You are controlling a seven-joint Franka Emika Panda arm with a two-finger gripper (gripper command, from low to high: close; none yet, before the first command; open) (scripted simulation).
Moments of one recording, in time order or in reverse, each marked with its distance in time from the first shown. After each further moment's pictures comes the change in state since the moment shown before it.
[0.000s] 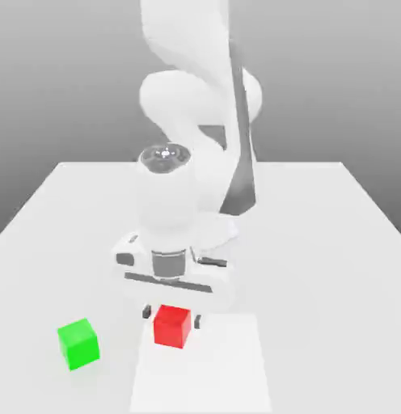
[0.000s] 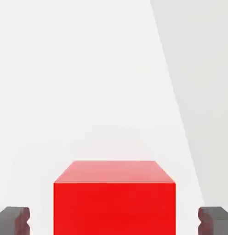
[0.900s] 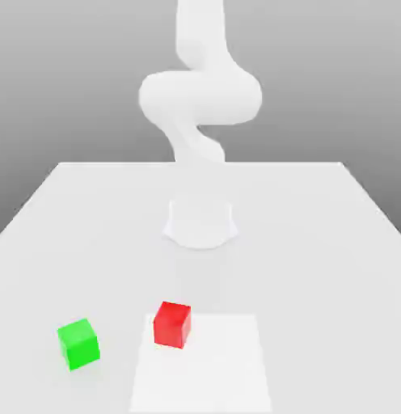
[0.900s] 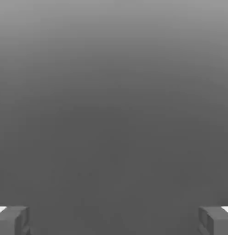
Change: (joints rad) arm 0.100 -0.927 0.012 0.466 -0.025 -0.673 -0.088
